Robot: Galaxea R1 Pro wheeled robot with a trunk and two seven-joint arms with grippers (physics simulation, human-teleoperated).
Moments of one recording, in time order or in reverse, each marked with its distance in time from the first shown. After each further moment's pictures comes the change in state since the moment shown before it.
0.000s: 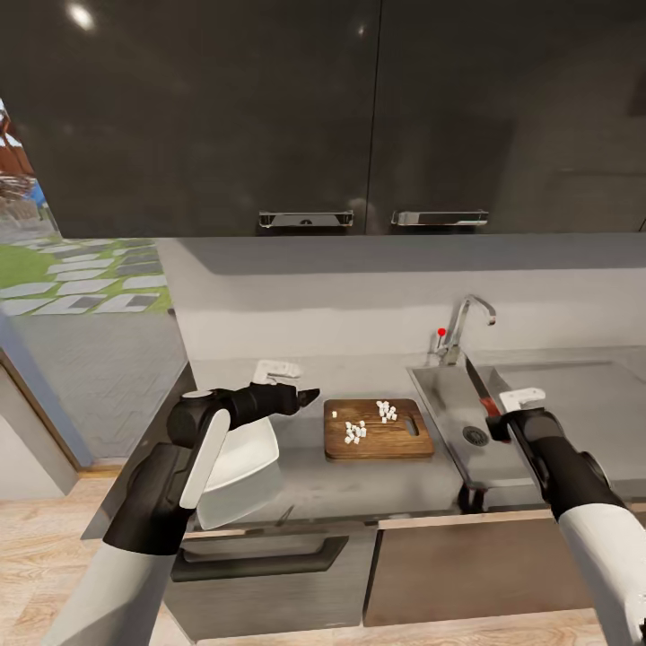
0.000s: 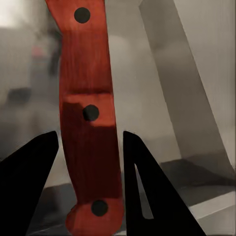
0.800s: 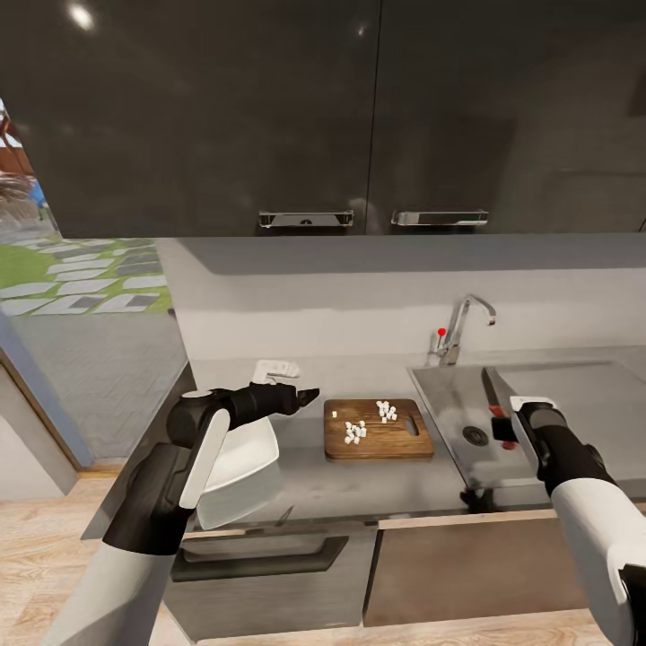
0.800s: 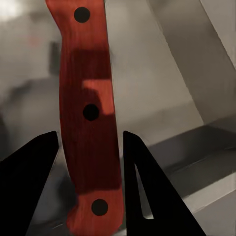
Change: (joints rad) left arm 0.000 0.001 0.000 -0.002 0.000 0.000 0.001; right arm -0.108 0.023 -0.136 0.217 -0.095 -0.005 -0.083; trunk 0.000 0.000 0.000
